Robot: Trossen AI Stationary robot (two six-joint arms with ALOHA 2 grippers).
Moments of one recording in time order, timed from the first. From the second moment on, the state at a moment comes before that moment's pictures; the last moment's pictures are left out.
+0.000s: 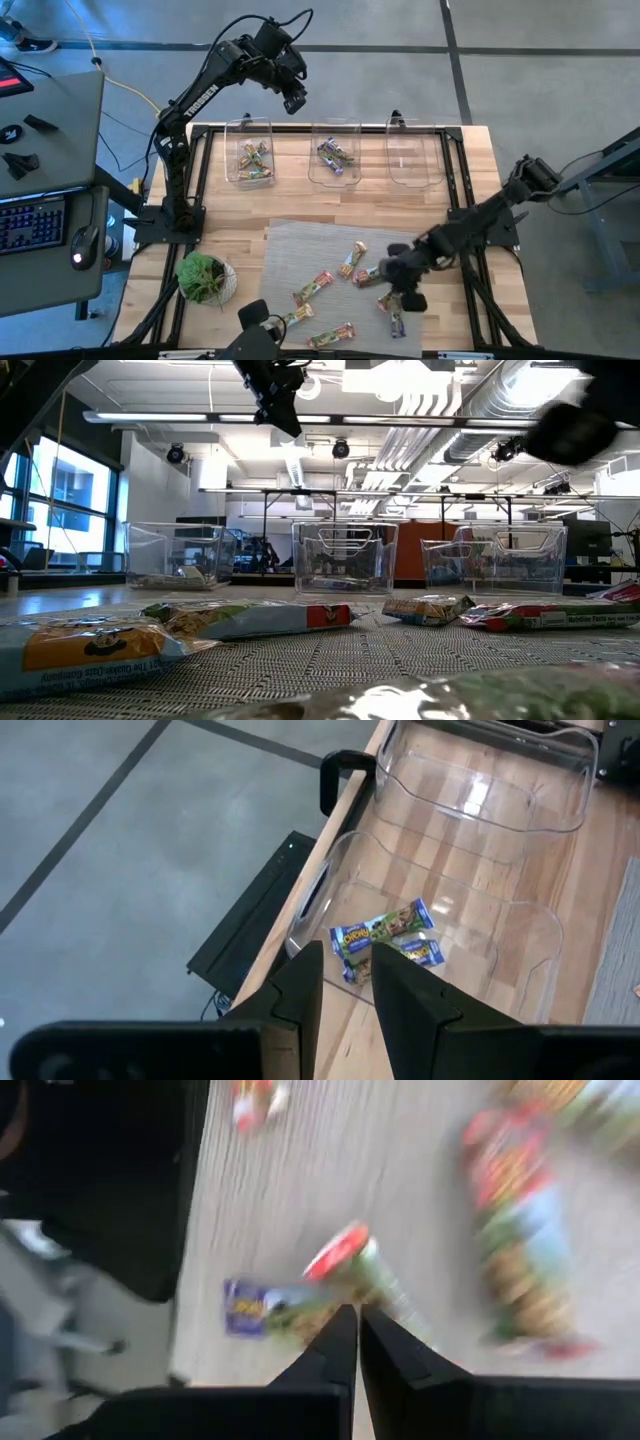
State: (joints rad) left arm 0.71 1.92 2.33 -1.22 0.16 0.24; right arm 0.54 1.45 0.94 -0.55 -0.19 0.56
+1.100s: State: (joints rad) left arm 0.71 1.92 2.33 -1.28 0.17 0.23; right arm 0.52 1.45 1.05 -0.70 0.06 1.01
